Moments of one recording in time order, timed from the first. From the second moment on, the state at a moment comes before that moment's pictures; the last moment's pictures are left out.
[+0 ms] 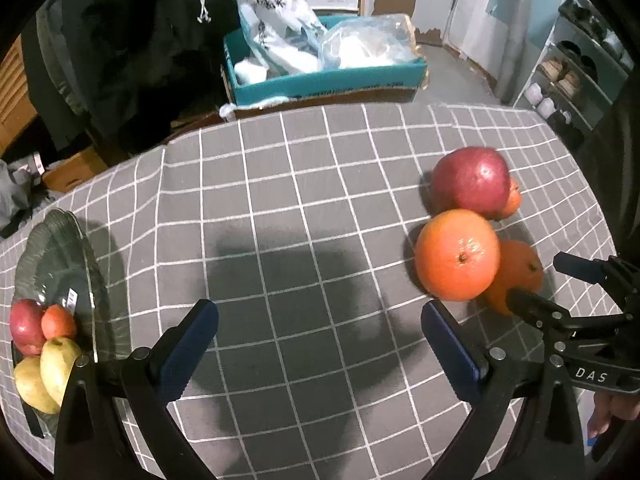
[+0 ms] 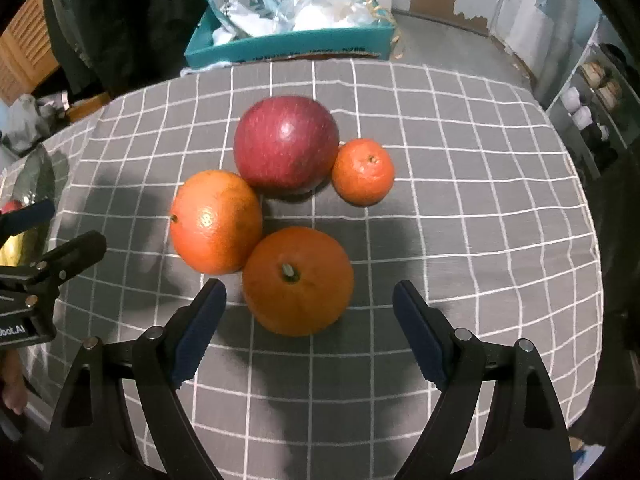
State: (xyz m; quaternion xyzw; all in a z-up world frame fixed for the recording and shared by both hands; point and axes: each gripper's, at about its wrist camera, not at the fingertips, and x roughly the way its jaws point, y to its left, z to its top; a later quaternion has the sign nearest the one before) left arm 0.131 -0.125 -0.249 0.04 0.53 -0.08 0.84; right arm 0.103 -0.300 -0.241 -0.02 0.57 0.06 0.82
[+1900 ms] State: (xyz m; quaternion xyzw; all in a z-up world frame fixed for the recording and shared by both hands) left arm 0.153 -0.209 -0.275 0.01 0.56 -0.19 0.81; right arm 0.111 -0.354 -0.227 0.00 0.53 -0.01 0.85
